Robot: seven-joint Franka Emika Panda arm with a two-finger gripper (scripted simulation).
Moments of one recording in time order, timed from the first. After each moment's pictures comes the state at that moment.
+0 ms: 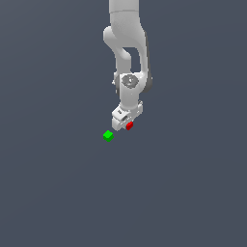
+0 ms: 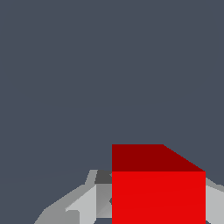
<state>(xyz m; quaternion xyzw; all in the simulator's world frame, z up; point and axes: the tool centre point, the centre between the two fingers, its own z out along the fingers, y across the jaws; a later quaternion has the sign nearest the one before) -0.144 0.026 0.037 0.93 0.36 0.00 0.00</state>
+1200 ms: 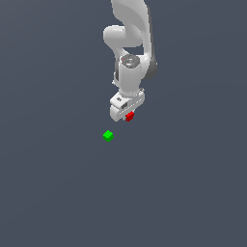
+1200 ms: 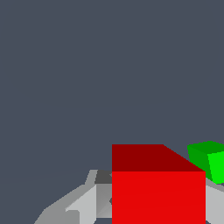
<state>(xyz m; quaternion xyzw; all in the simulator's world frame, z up) -0.142 0.025 0.117 0.93 0.37 0.00 0.00</state>
